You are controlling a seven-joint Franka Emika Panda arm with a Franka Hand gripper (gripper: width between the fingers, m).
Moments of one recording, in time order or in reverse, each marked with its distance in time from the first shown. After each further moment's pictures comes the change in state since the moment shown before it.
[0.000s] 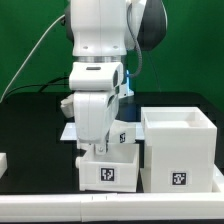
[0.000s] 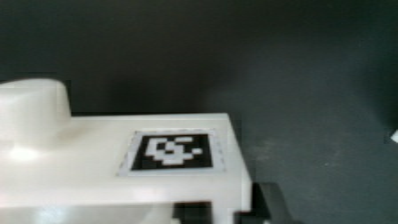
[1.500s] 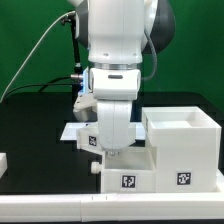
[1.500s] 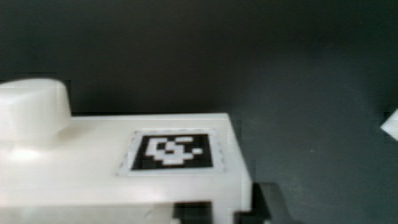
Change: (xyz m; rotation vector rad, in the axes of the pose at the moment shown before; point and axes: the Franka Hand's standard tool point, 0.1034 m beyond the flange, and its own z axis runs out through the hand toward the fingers) arm 0.015 -0.008 0.009 0.057 -0.031 -0.084
